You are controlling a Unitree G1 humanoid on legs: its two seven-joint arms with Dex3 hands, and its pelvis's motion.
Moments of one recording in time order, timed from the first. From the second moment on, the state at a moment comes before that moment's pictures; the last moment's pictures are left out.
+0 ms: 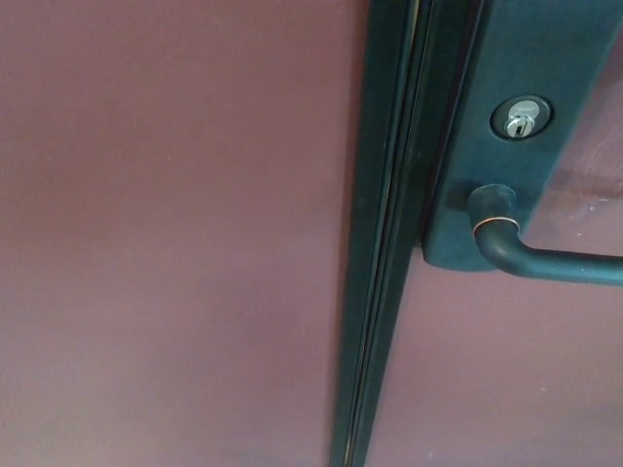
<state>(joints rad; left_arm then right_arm) -0.04 0.57 0.06 1.18 0.14 -0.28 -0.16 0.15 -1.12 -0.56 -0.54 0.53 0.07 0.53</state>
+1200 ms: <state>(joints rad) -0.03 0.58 0.07 1.18 0.13 -0.28 -0.18 -0.15 -1.06 -0.12 -0.41 0.21 0.17 0.61</state>
